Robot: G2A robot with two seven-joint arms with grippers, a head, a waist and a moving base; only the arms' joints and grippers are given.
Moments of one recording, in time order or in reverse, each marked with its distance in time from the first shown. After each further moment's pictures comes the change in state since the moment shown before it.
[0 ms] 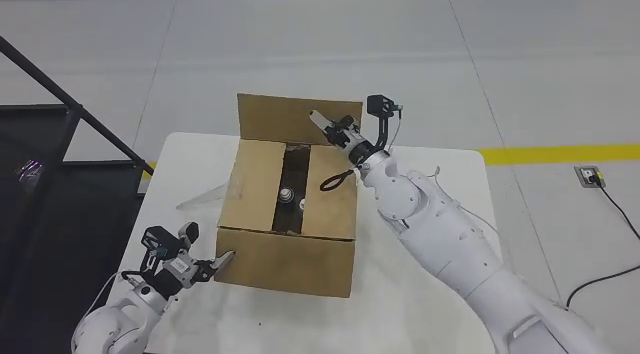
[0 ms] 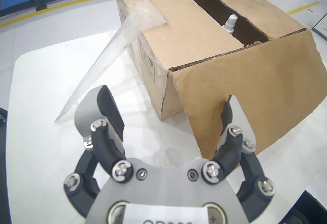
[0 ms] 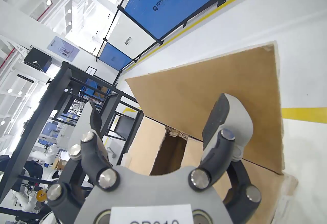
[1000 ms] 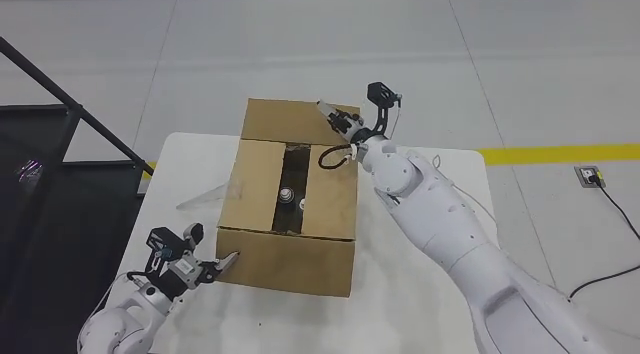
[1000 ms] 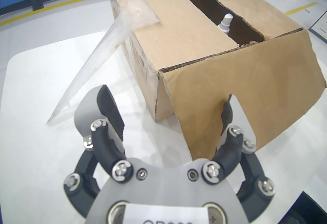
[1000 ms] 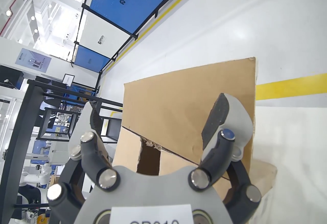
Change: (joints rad) left arm 0.003 0.004 0.025 -0.004 -0.006 0.013 0.010; right arm 0.161 -0.148 -0.001 0.357 0.100 0.075 0.117
